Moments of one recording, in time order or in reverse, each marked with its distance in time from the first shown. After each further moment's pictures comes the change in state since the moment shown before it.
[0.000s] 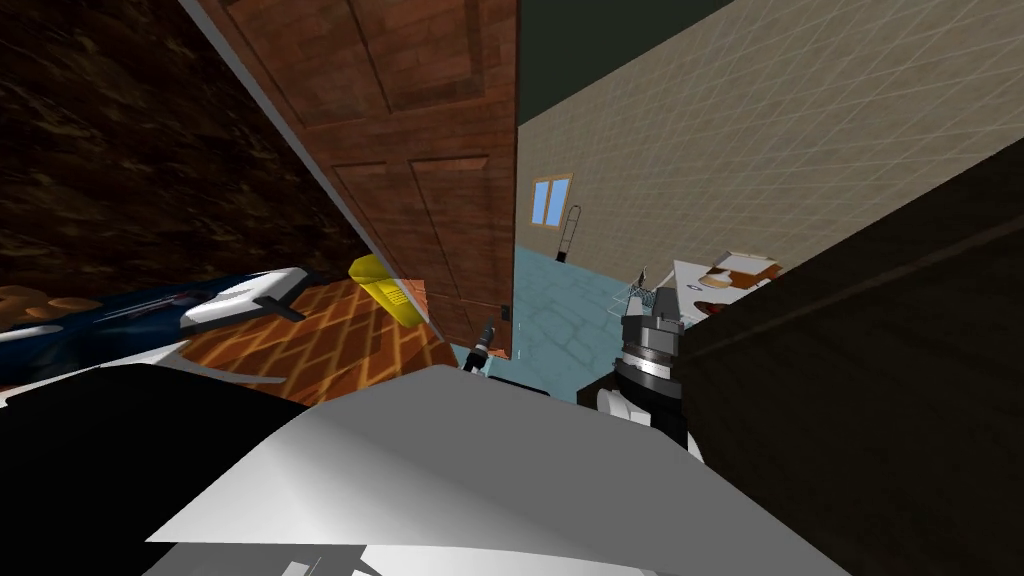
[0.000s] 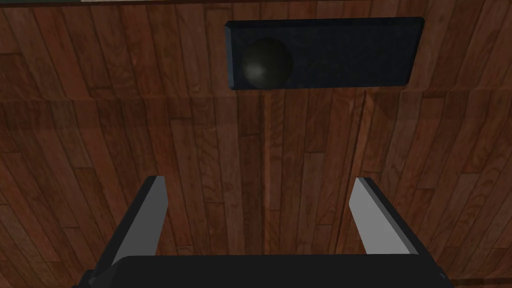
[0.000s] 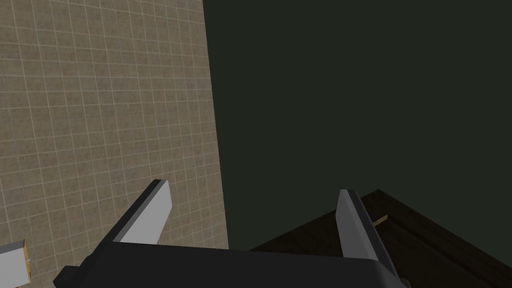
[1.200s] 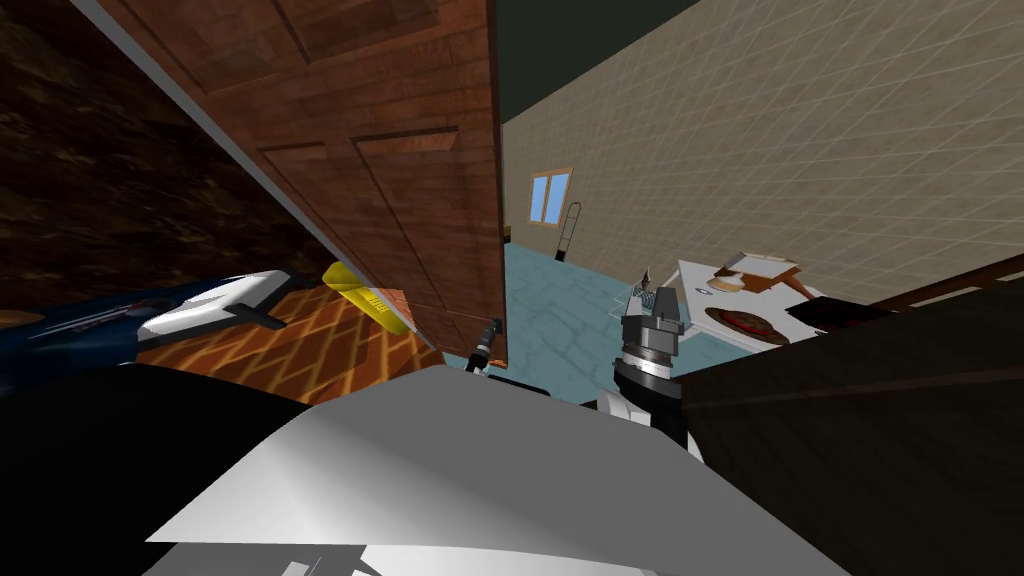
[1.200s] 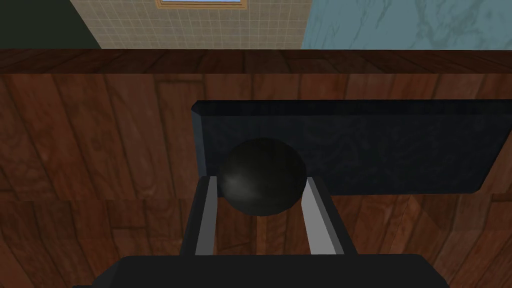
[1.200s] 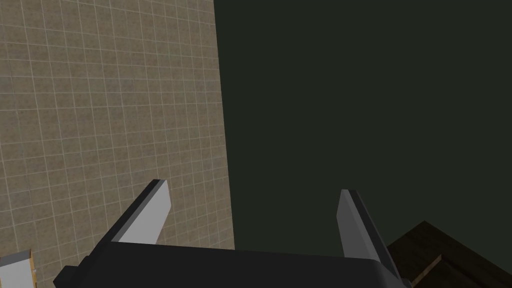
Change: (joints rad) arm -0.017 -0.027 0.013 0.035 0.005 -0.023 -0.003
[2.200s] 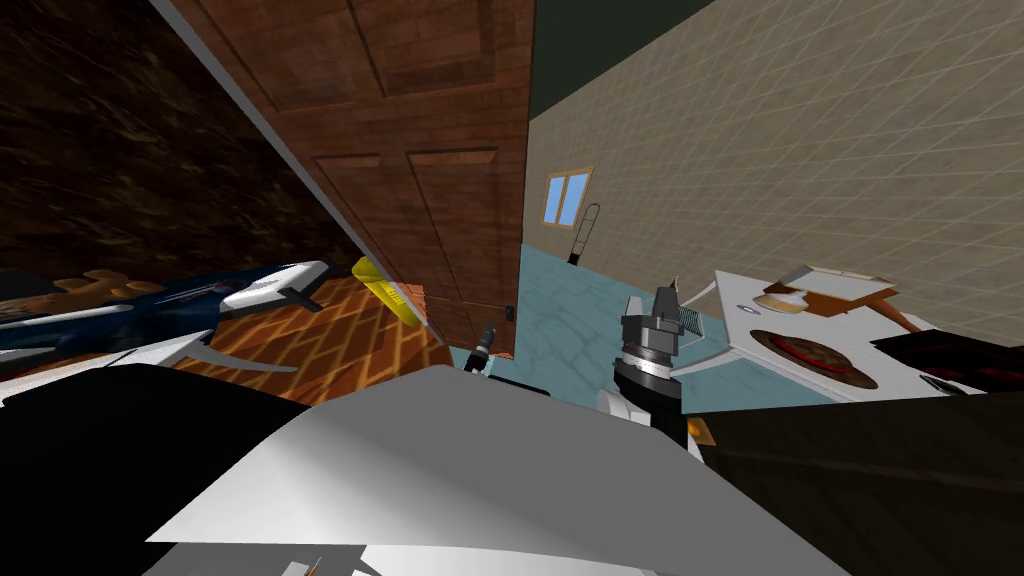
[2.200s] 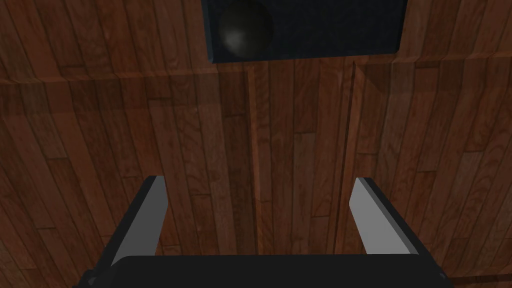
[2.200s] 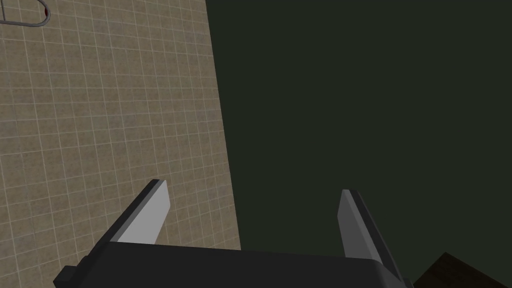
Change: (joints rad) arm 0.012 0.054 -0.088 -0.010 0.087 0.002 -0.072
